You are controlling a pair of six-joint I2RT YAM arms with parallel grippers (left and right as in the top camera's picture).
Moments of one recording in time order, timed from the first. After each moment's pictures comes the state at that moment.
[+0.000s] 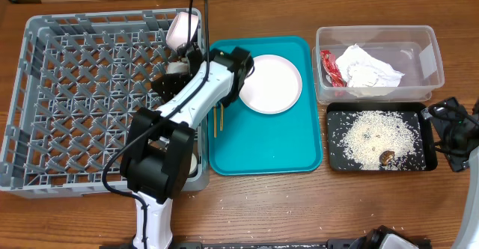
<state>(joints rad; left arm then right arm) -0.46 2.10 1.65 -1.26 -1.09 -0.94 -0.50 1.29 1.12 -1.04 0.01 0.65</state>
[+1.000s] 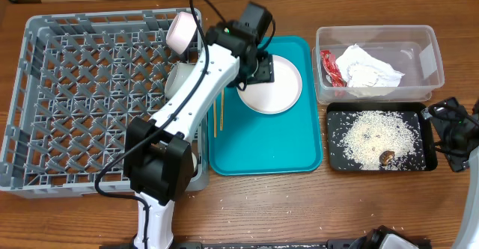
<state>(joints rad) -0.49 2.10 1.92 -1.09 0.06 -0.58 -0.50 1.29 1.12 -1.04 0.01 0.64</state>
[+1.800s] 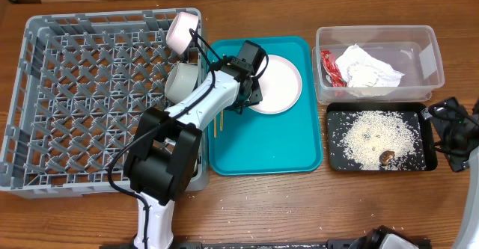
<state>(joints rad) -0.50 2.10 1.52 -0.71 -0.04 -0.71 -0.50 1.29 1.12 -1.04 0.01 0.64</state>
